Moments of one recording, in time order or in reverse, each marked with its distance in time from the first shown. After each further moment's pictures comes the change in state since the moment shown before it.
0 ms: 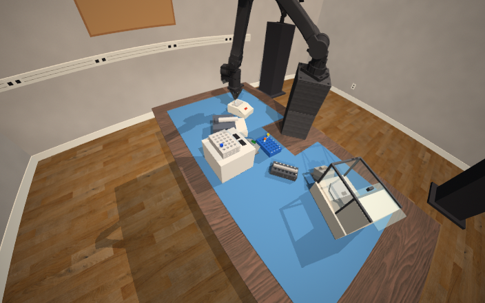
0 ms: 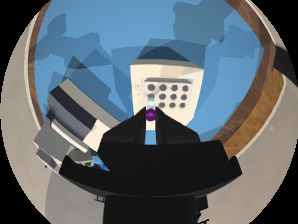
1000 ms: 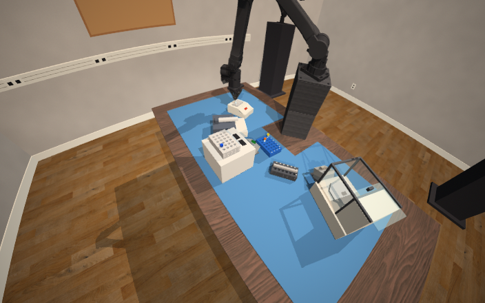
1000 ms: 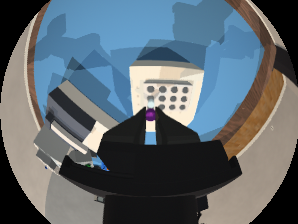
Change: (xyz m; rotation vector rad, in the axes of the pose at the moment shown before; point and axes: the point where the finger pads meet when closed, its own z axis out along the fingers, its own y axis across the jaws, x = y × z) arm -0.001 -0.001 0.004 0.000 -0.003 0.002
